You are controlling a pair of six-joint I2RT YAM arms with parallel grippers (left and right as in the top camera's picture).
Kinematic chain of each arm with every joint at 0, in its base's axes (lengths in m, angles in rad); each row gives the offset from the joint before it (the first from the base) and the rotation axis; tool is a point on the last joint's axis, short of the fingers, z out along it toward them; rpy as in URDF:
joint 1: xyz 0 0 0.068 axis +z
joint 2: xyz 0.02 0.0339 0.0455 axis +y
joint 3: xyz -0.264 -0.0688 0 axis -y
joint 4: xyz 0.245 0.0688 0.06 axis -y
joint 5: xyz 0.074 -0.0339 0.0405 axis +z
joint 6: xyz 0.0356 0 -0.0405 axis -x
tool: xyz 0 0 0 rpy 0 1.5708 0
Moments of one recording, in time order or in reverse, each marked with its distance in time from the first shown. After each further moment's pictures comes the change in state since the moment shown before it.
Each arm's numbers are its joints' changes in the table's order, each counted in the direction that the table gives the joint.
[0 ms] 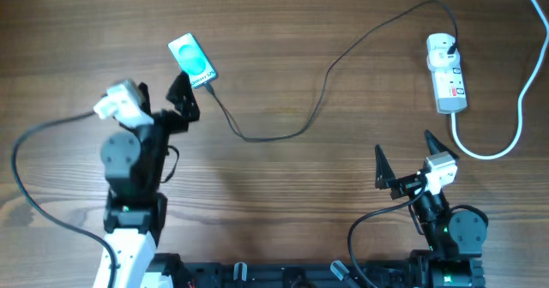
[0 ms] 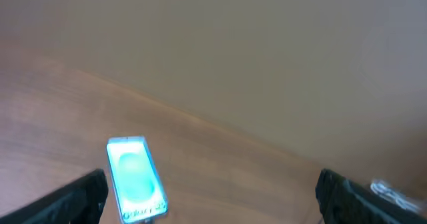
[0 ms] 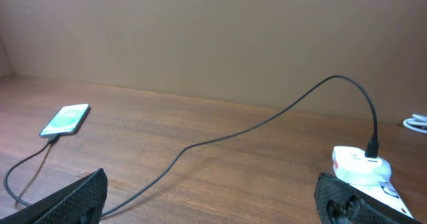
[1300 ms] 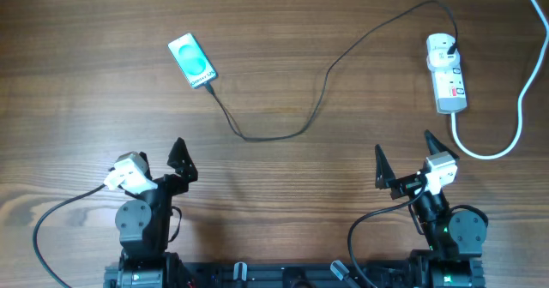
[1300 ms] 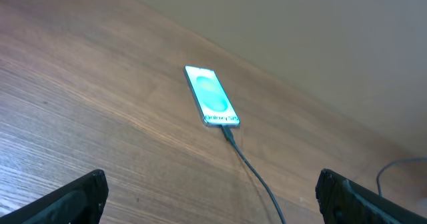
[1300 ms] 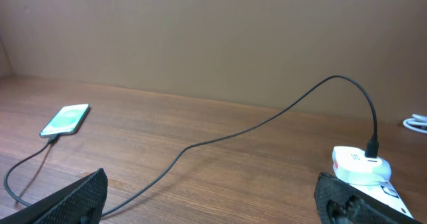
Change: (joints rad) left arm 0.071 -0.747 -0.394 -0.484 0.068 0.000; right arm 0.000 0.000 0.000 -0.001 0.000 0.000
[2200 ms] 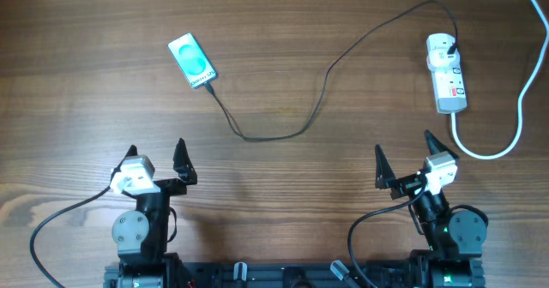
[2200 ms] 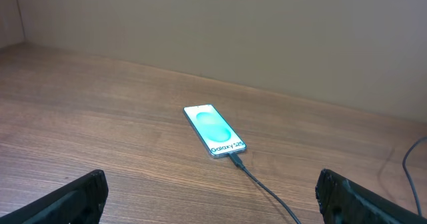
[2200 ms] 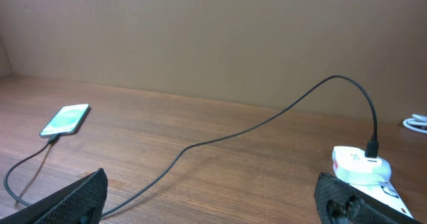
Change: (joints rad) left arm 0.001 -0.130 0.000 0.000 -0.012 -0.281; right arm 0.000 0.000 0.000 0.000 0.000 0.000
